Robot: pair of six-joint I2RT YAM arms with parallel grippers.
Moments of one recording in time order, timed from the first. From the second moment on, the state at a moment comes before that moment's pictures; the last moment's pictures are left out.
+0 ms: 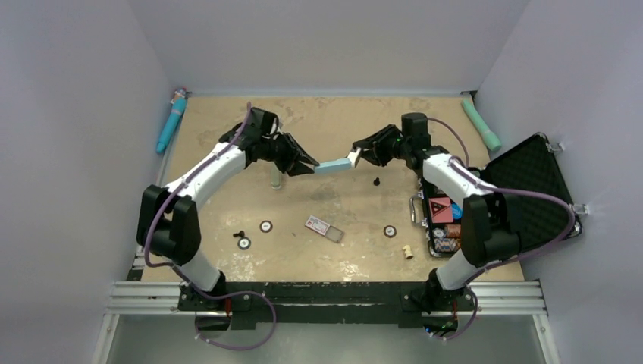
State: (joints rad) left arm -0.38 1.61 1.28 -0.54 0.59 -1.16; right arm 0.23 1.56 1.06 -0.08 -0.43 1.33
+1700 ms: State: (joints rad) left arm -0.31 1.82 1.32 0.15 0.98 -1.09; right arm 0.28 1.75 1.29 0.00 -1.07 0.84
